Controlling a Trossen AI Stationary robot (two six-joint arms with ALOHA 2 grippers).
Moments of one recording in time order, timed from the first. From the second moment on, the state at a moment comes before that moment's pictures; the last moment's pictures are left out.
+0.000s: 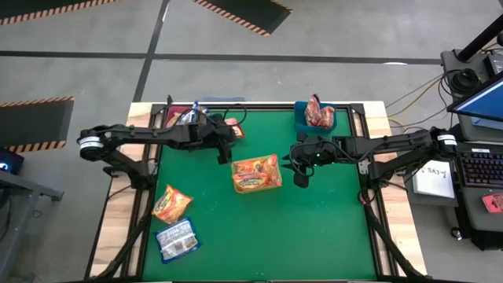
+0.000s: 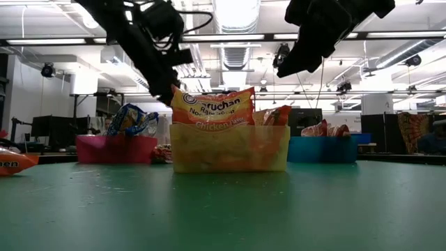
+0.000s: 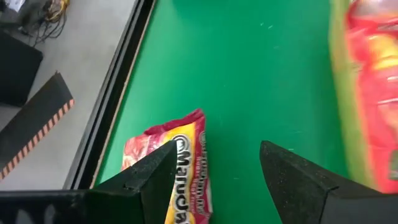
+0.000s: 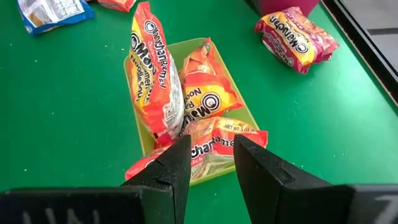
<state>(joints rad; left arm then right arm) 0.28 1.44 0.90 -0.27 -0.28 0.26 -0.03 1.23 0.85 -0.28 0.05 0.05</state>
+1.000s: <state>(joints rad) 0.53 1.66 0.86 -0.04 -0.24 0.38 -0.48 1.37 0.97 -0.01 -0.16 0.09</state>
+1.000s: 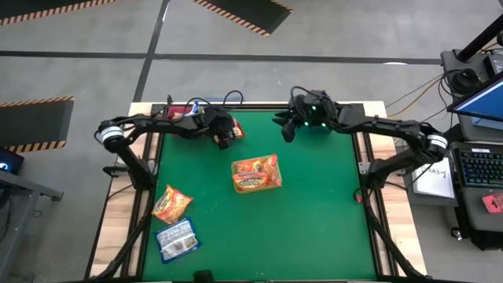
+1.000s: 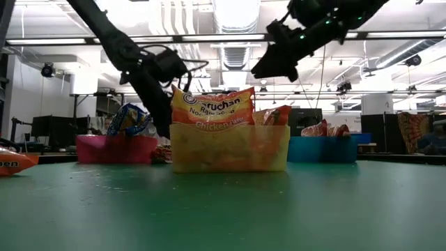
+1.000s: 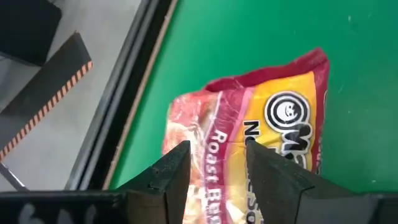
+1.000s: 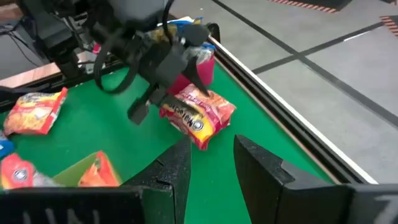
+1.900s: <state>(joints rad) 0.50 1.56 0.86 0.09 0.00 0.44 -0.49 1.71 1.31 -0.21 -0.16 0.37</state>
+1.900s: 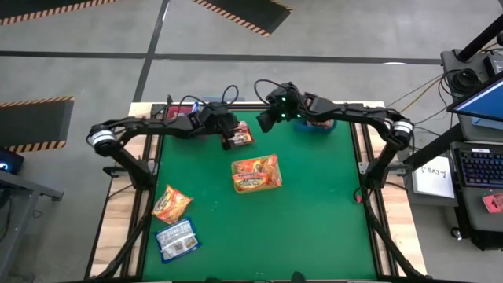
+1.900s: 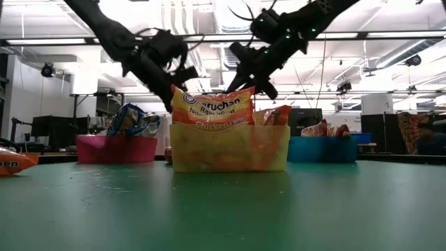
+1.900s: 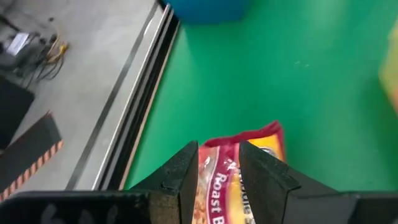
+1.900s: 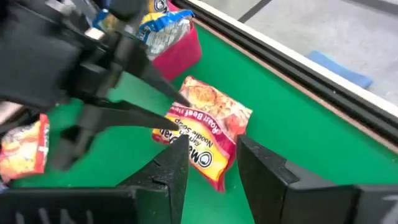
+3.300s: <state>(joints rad) 0.50 1.51 0.62 0.03 0.04 0.30 -0.54 2.19 1.61 -0.32 -0.33 0.39</state>
